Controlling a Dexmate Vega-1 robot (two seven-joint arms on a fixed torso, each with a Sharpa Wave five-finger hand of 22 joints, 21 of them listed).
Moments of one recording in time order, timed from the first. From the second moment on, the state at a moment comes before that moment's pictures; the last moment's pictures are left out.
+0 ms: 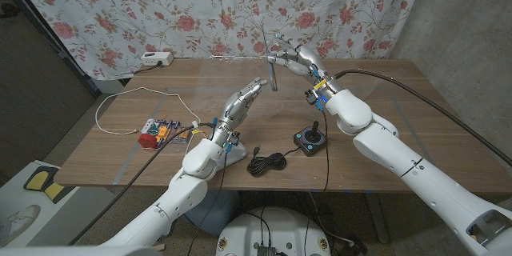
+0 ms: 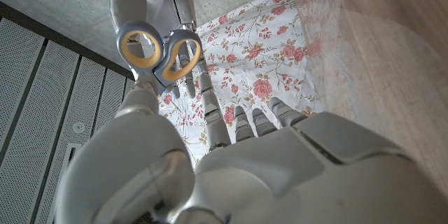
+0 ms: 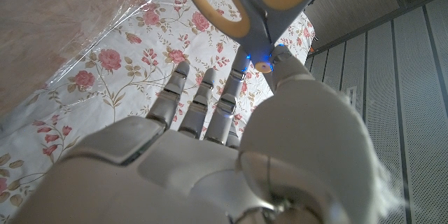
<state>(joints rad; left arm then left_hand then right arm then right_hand) 1.05 0.44 0.49 -1.53 -0.56 -0.56 -0.12 0.66 0.03 0.35 -0.15 0.18 0.65 -0.11 0.22 0.20 0.07 -0.05 0.23 0.21 -0.02 -0.04 0.18 0.17 0.04 0.02 0.19 0.17 -0.88 -0.61 -0.51 -1.91 0.26 0.15 -0.12 1.12 0.05 0.34 -0.15 0.28 0.06 0.01 0.21 0.20 0.81 -0.16 0.59 0.42 0.40 -0.05 0.27 0.29 0.38 0.13 0.19 0.17</state>
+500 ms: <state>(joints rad) 1.04 0.44 0.49 -1.52 -0.58 -0.57 -0.15 0.63 0.00 0.33 -0.13 0.18 0.66 -0.11 0.22 0.20 0.08 -0.06 0.23 0.21 -0.02 -0.04 0.18 0.17 0.04 0.01 0.19 0.17 -0.88 -0.61 -0.51 -1.91 0.25 0.14 -0.11 1.12 0.05 0.33 -0.16 0.28 0.06 0.00 0.21 0.20 0.81 -0.16 0.60 0.42 0.40 -0.05 0.27 0.29 0.38 0.13 0.19 0.17</state>
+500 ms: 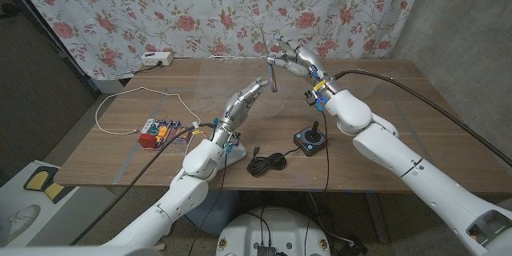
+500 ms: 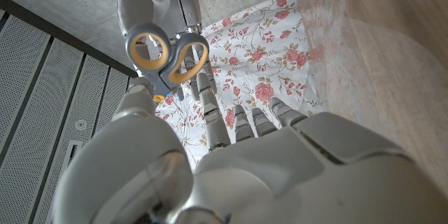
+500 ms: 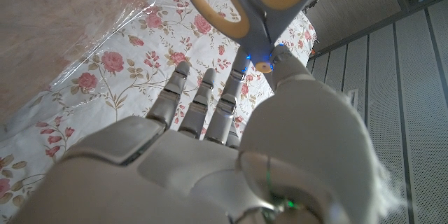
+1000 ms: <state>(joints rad) 1.04 0.43 0.50 -1.52 -0.59 -0.57 -0.16 0.62 0.00 0.32 -0.12 0.18 0.66 -0.11 0.22 0.20 0.08 -0.06 0.23 0.21 -0.02 -0.05 0.18 0.17 0.04 0.01 0.19 0.17 -0.88 -0.62 -0.52 -1.92 0.24 0.13 -0.12 1.12 0.06 0.33 -0.16 0.28 0.07 0.00 0.21 0.20 0.81 -0.16 0.60 0.42 0.40 -0.05 0.27 0.29 0.38 0.13 0.19 0.17</state>
